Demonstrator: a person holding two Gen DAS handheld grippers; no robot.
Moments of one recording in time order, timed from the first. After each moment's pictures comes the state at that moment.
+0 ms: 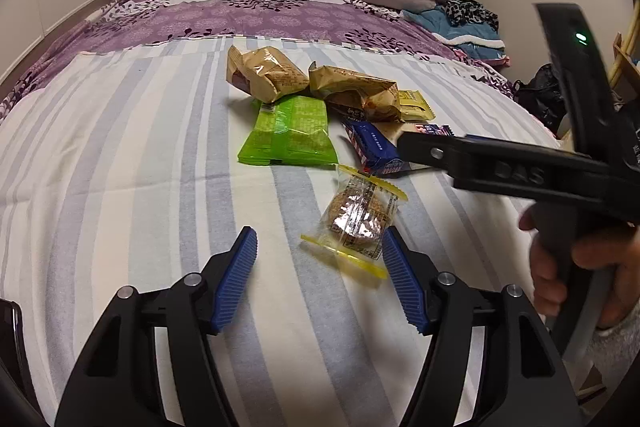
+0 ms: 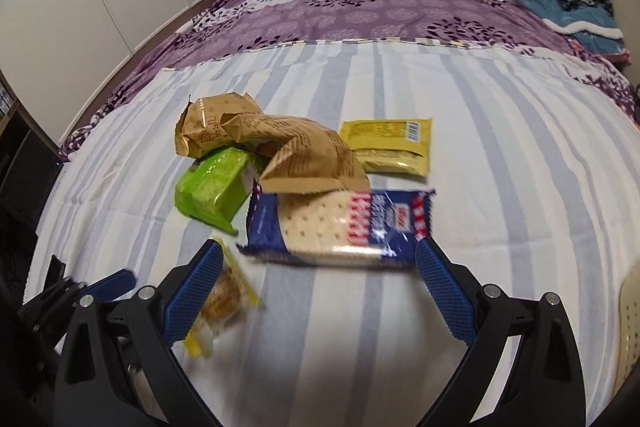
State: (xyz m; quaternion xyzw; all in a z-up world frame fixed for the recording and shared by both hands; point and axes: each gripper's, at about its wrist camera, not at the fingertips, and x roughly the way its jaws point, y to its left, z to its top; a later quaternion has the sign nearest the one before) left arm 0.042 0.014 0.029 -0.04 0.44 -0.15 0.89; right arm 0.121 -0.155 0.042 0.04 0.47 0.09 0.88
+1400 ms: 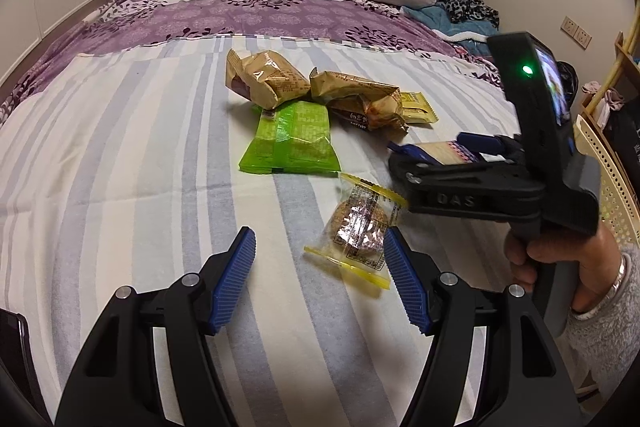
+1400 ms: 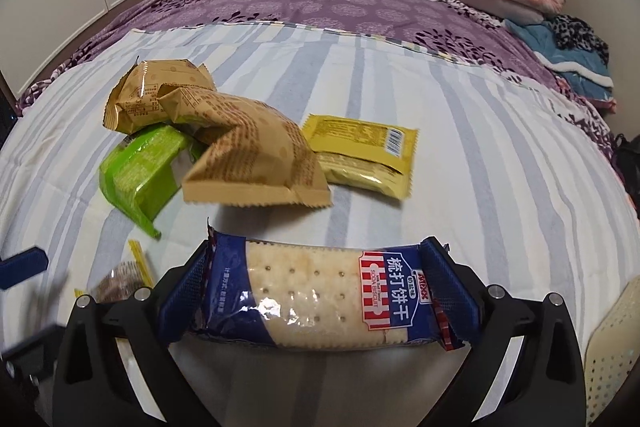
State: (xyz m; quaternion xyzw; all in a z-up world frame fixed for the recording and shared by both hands) left arm 0.053 0.011 0.033 -0.03 0.44 -0.15 0.88; right arm 0.131 -0.163 0.025 -0.06 0.47 0.05 0.88
